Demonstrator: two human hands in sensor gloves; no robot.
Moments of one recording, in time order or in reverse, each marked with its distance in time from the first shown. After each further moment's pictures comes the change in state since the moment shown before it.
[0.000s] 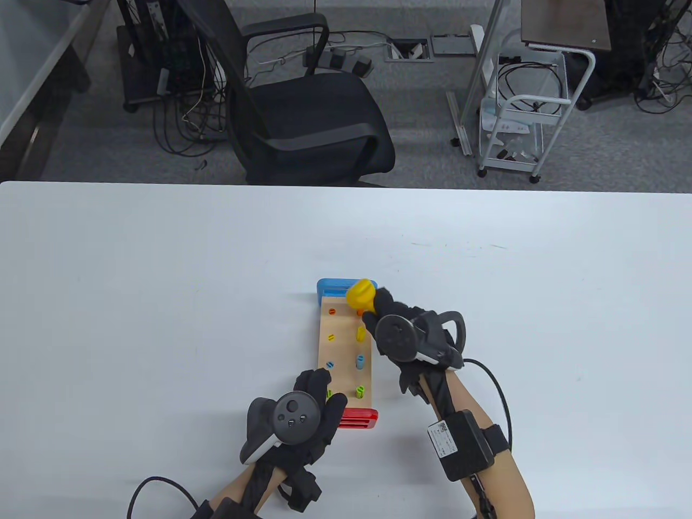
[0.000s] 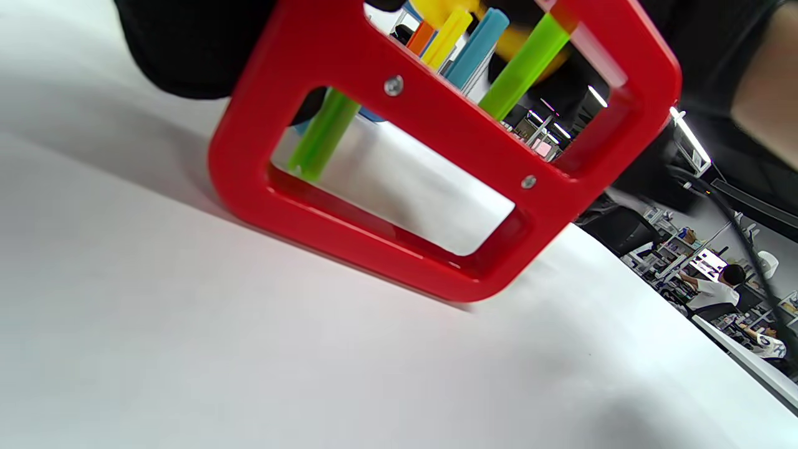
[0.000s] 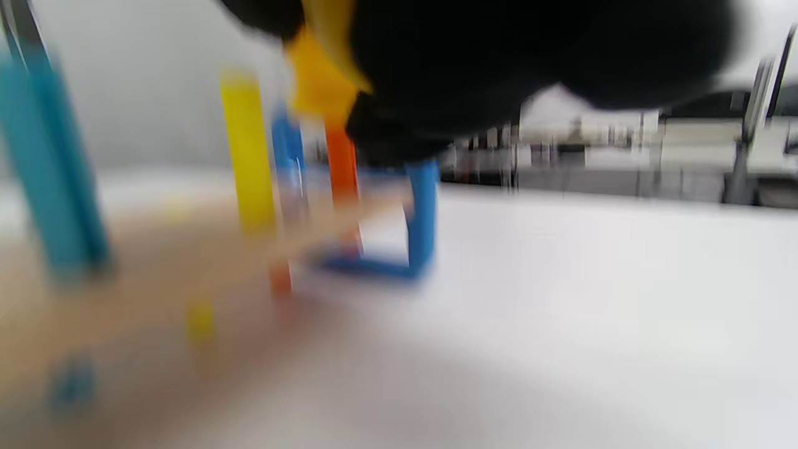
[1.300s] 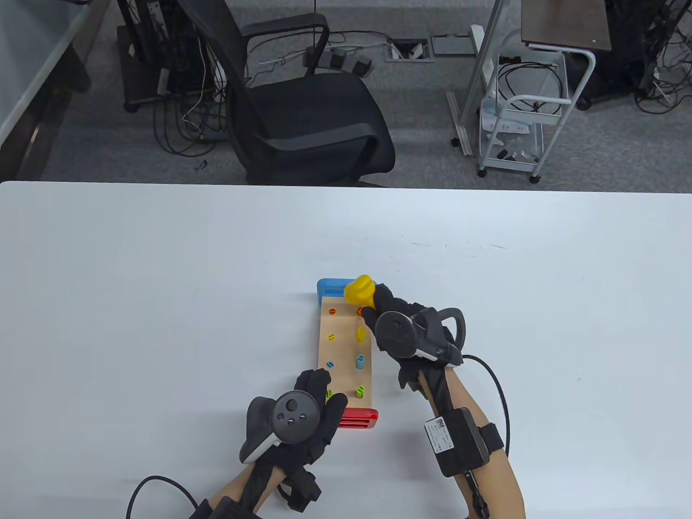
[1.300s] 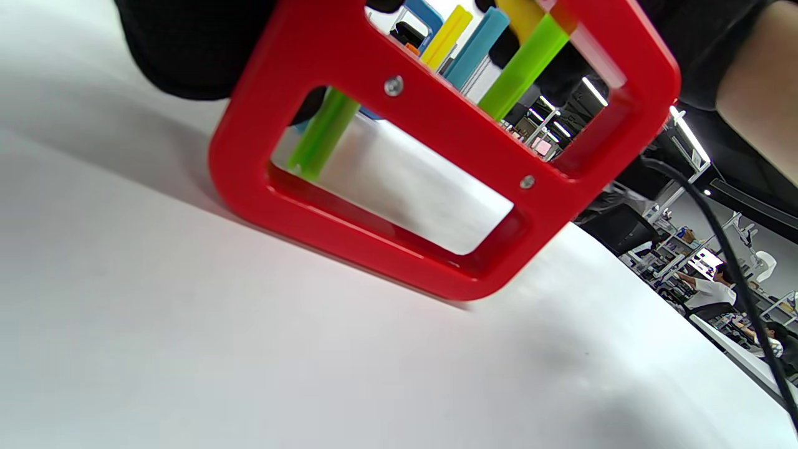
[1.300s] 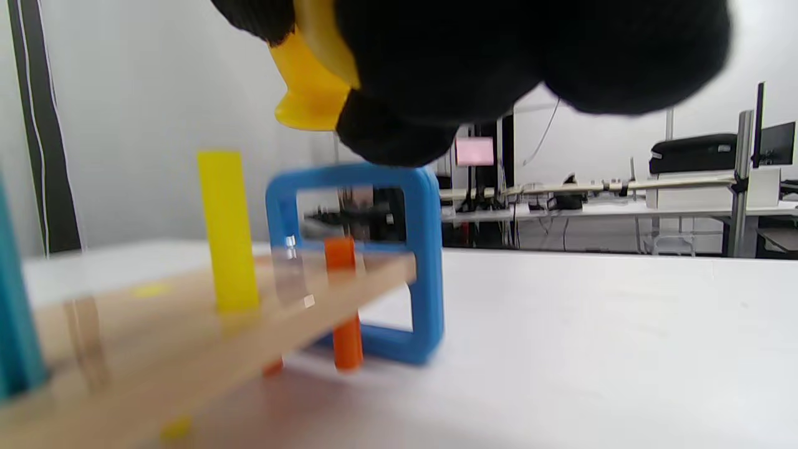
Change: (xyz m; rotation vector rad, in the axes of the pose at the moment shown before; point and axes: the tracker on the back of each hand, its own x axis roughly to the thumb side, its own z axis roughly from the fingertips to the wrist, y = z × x) left_hand 0.000 -0.001 0.000 -0.007 -0.001 0.009; right_hand -0.007 -0.012 0.000 -0.300 -0.068 -0.188
